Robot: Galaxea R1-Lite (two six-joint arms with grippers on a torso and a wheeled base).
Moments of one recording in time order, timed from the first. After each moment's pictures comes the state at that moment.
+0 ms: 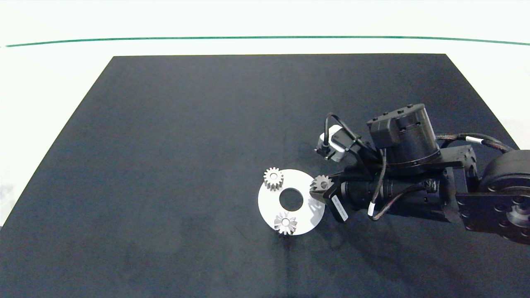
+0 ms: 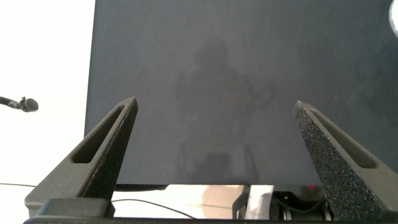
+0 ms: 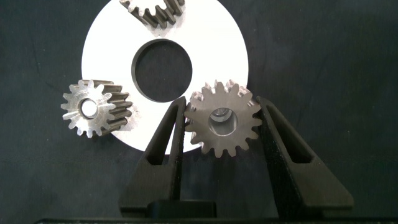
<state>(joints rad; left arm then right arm) -0.12 0.33 -0.73 0.65 0.17 0.05 0.68 1.72 -1.10 -0.02 -0.12 -0.19</state>
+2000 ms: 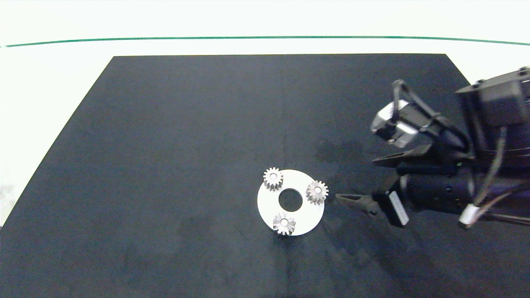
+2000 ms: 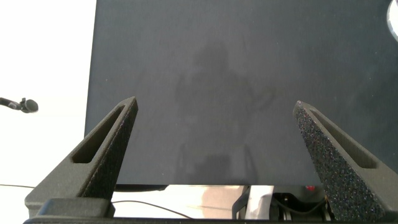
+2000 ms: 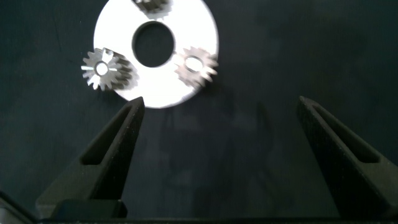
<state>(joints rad) -0.12 0.32 -0.73 0.65 0.17 0.05 0.68 1.47 -1.09 0.18 -0.18 -0.17</state>
